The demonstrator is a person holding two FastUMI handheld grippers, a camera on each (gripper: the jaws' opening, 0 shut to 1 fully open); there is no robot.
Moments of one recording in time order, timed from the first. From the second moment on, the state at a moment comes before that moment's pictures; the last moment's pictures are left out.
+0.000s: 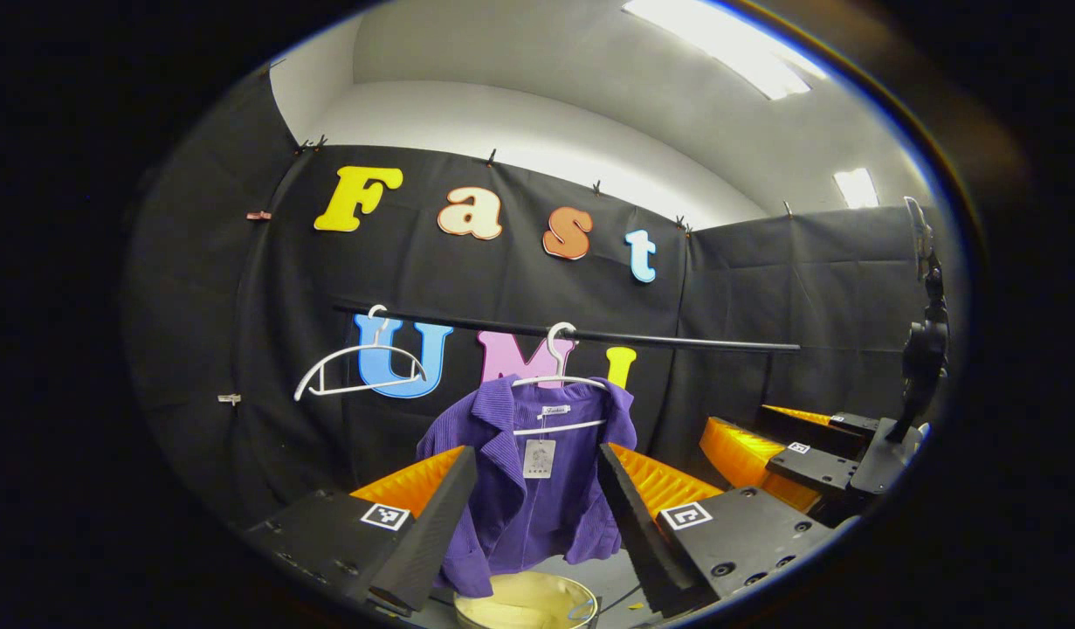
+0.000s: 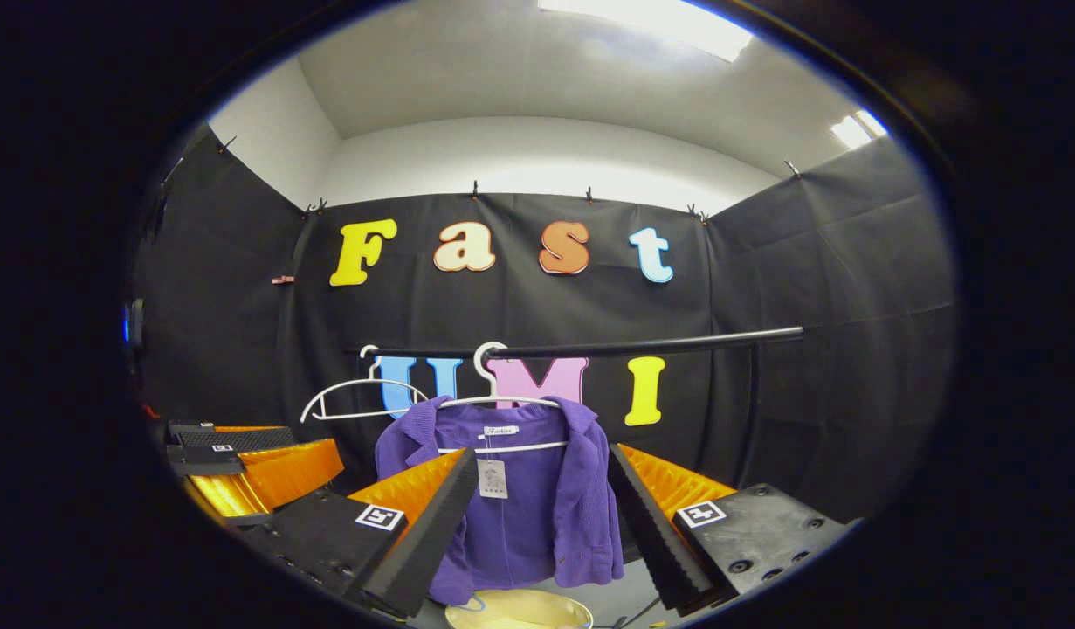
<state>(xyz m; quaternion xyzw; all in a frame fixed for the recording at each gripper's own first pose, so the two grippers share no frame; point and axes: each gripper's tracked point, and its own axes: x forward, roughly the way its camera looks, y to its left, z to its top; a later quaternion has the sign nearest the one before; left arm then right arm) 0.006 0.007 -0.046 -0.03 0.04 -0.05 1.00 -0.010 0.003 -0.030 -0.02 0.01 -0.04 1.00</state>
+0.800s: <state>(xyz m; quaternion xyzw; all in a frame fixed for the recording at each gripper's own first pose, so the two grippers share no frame) 0.164 0.010 -0.152 -0.08 0.06 0.06 0.99 0.172 -0.063 -0.137 0.03 0.01 0.01 1.00</state>
